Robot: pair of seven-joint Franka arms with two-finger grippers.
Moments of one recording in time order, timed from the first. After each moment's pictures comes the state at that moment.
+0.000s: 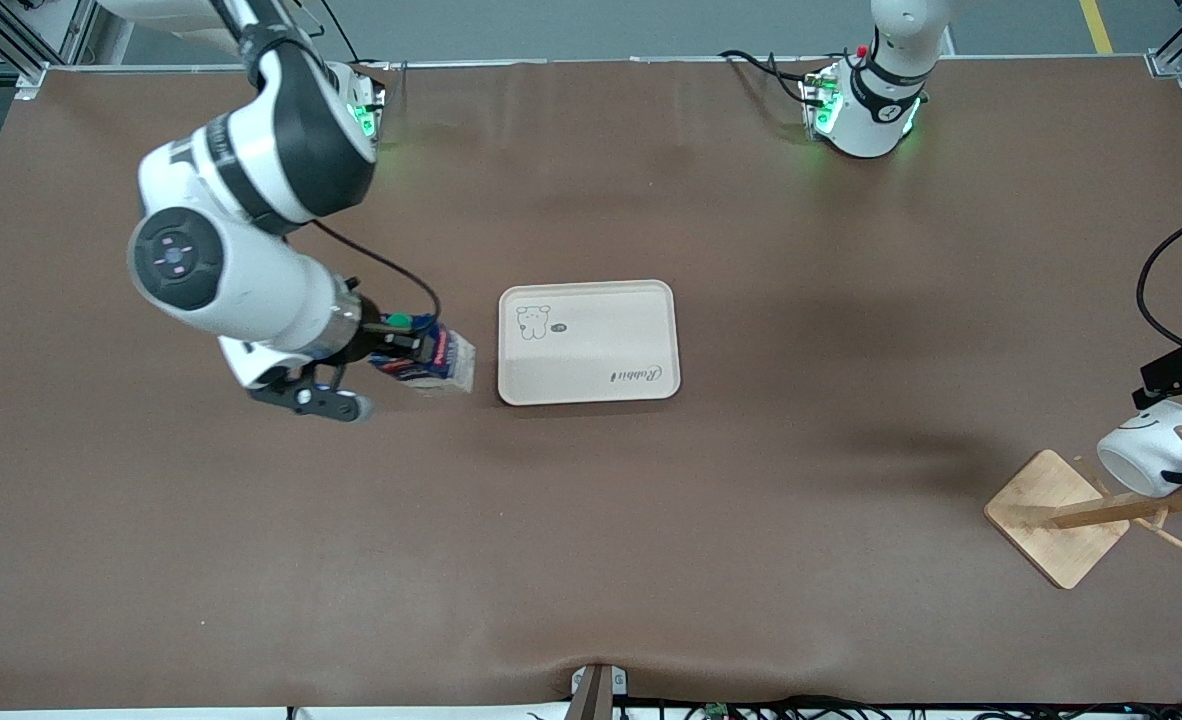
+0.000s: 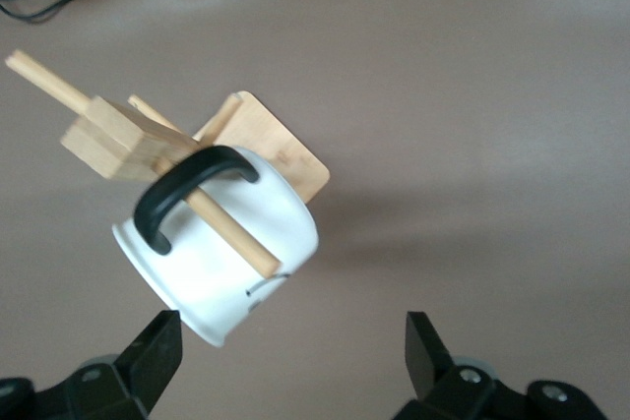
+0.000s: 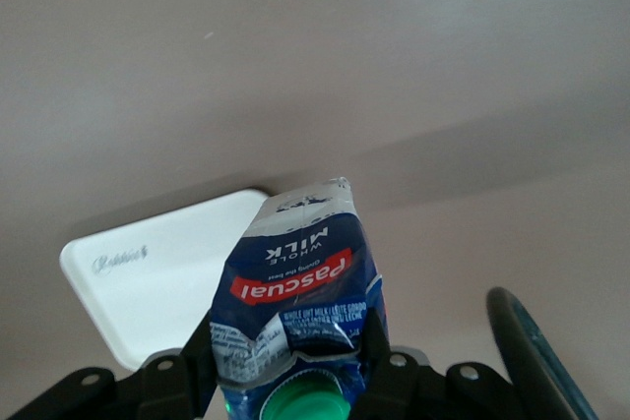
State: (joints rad) left arm 0.67 0.26 -0.55 -1.58 0.07 1.97 0.22; right arm 0.39 0.40 -0.06 -1.37 0.19 1.64 0.59
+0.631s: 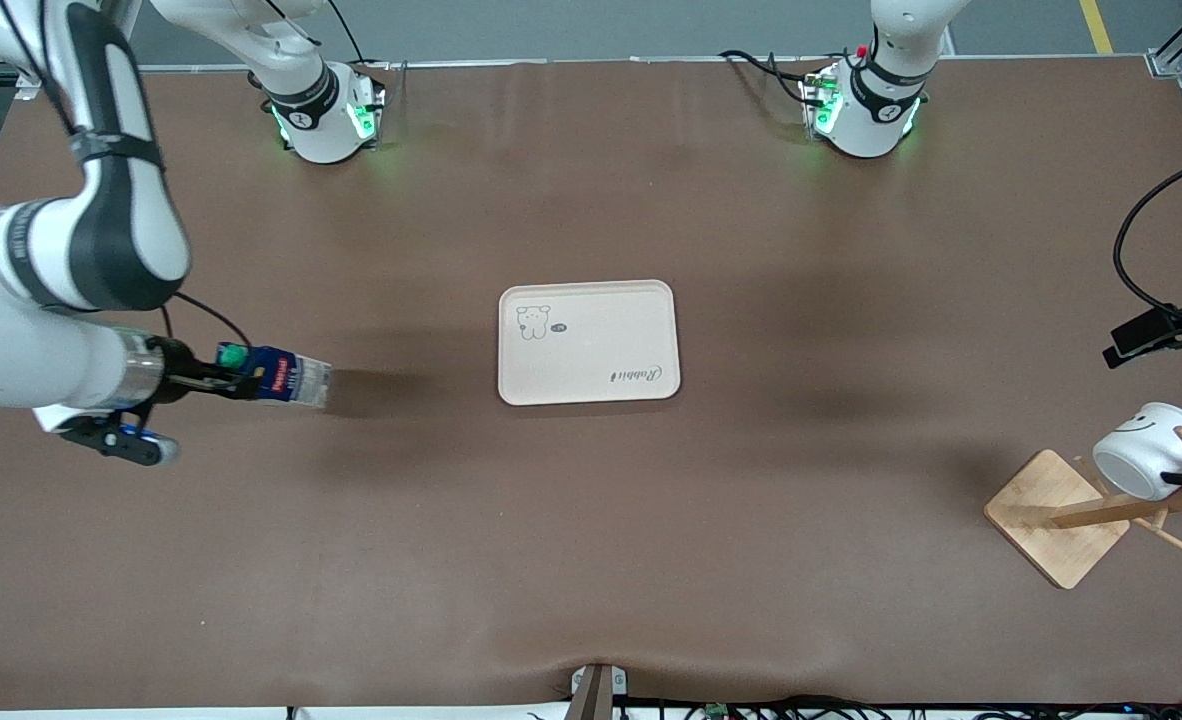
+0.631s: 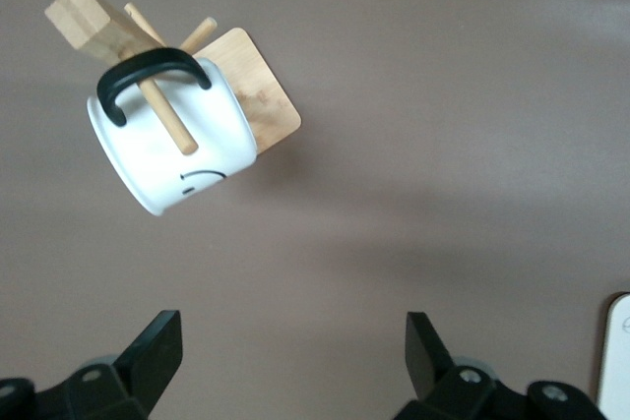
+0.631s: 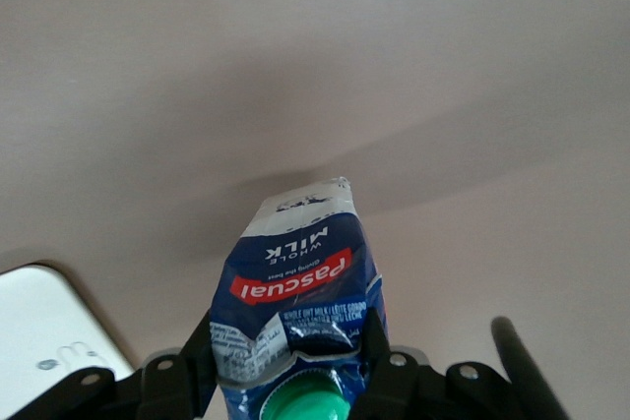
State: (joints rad) left arm 0.67 0.15 -0.62 -1.58 0.07 1.79 -0.08; right arm 0.08 0.37 -0.08 -1.56 0.11 1.67 0.28
